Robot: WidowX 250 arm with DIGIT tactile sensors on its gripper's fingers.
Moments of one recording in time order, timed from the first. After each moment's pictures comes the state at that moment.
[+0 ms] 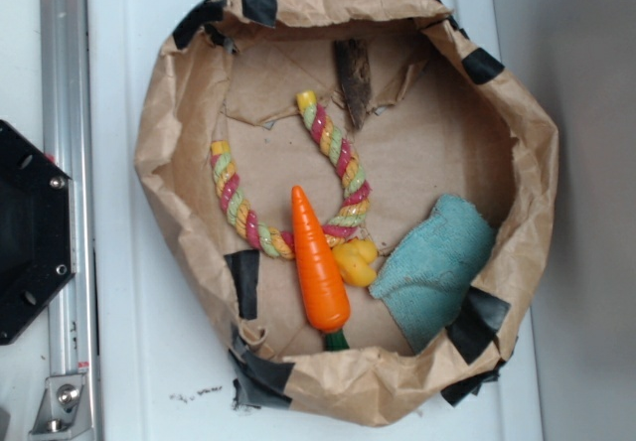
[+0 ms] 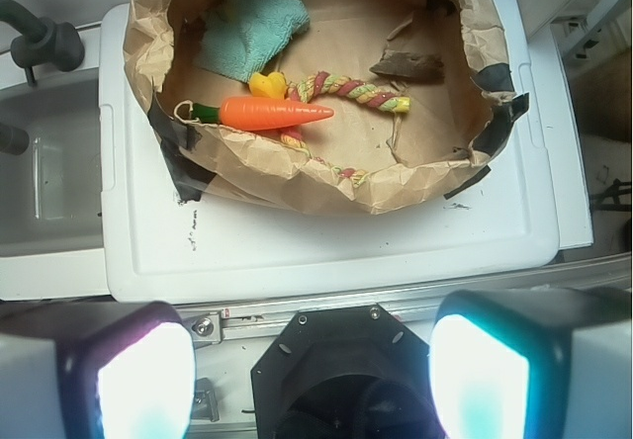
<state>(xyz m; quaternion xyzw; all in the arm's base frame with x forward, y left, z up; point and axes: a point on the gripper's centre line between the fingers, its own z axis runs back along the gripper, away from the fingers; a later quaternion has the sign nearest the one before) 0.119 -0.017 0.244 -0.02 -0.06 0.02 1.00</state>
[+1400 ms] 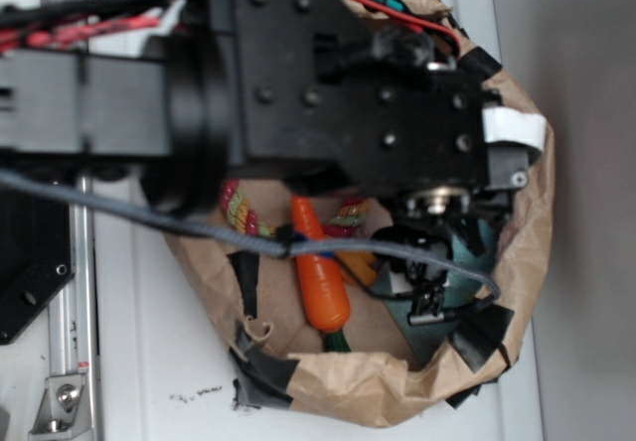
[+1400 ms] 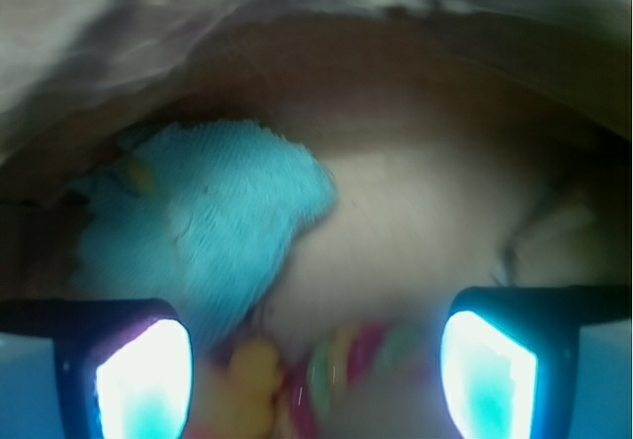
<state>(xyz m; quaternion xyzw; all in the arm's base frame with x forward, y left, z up) 0.309 -0.016 0.079 -0.03 -0.08 0.01 1.00</state>
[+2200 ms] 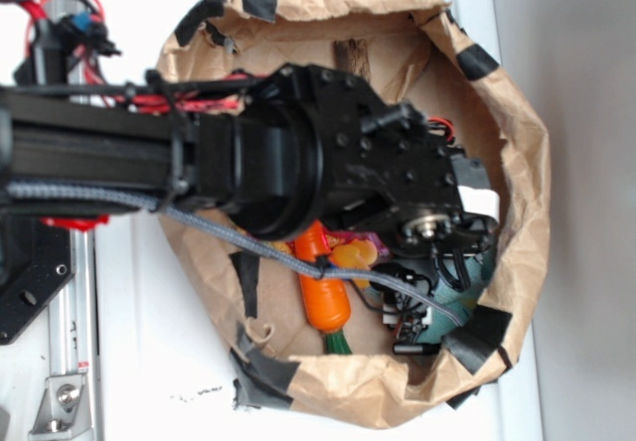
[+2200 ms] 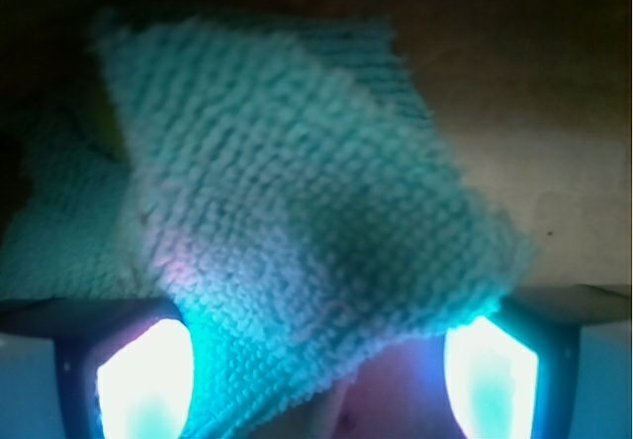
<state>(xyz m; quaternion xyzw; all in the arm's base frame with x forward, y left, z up) 0.308 -0.054 0.026 -0.09 -0.09 -0.07 0.99</state>
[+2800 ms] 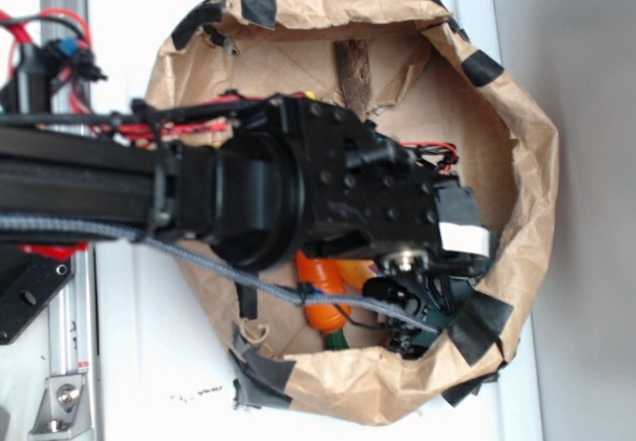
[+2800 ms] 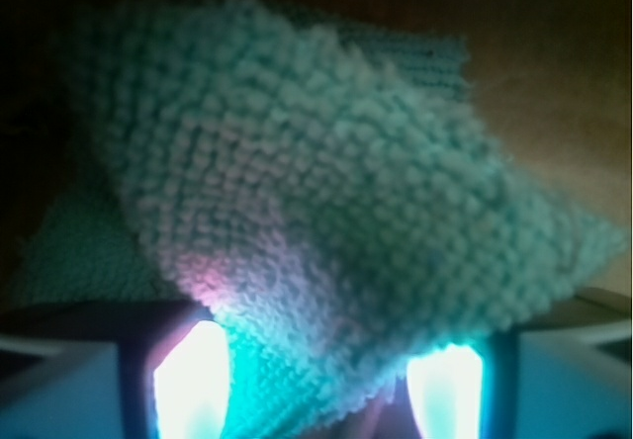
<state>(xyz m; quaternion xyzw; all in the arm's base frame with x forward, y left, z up) 0.313 -0.060 0.026 -0.04 -0.12 -0.12 0.98</state>
